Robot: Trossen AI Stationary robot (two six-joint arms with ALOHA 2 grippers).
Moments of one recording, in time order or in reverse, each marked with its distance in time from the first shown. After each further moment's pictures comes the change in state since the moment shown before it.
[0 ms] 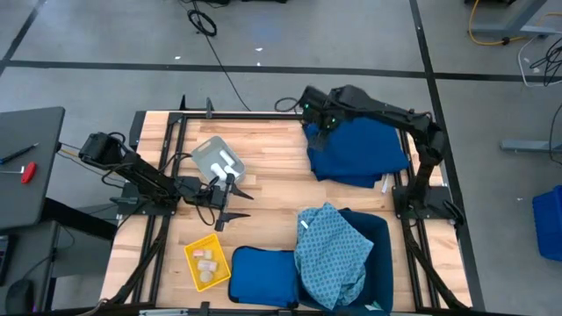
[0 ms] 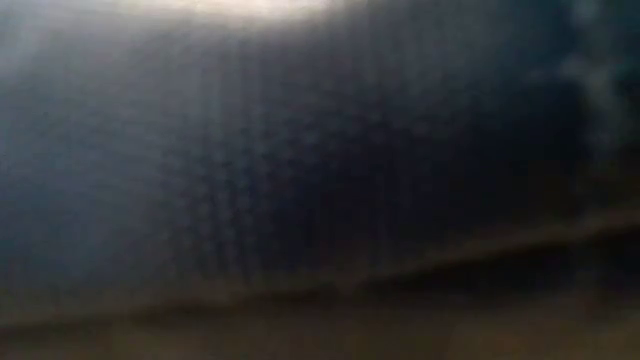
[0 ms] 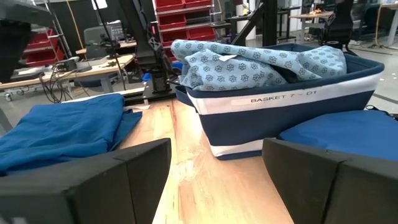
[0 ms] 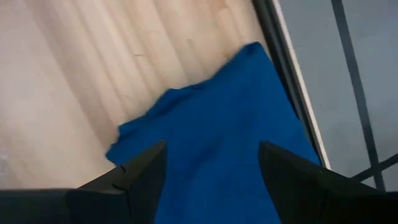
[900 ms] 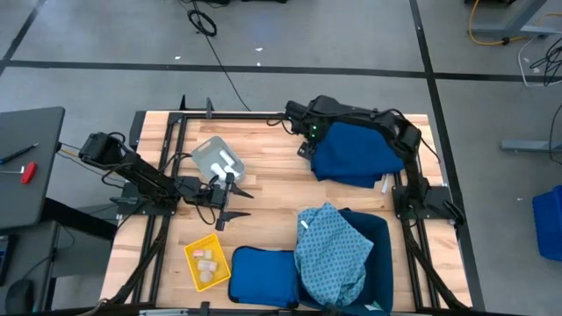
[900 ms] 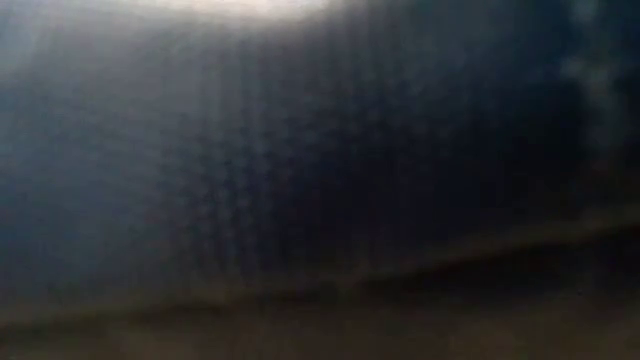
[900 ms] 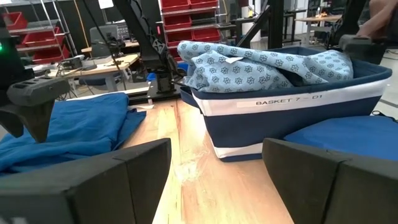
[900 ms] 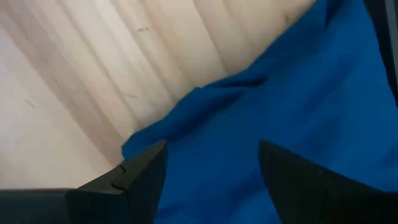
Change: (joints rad) left arm 0.000 0.000 0.000 0.008 -0.021 -0.019; right arm -0.016 0.247 0.000 0.025 -0.103 0.092
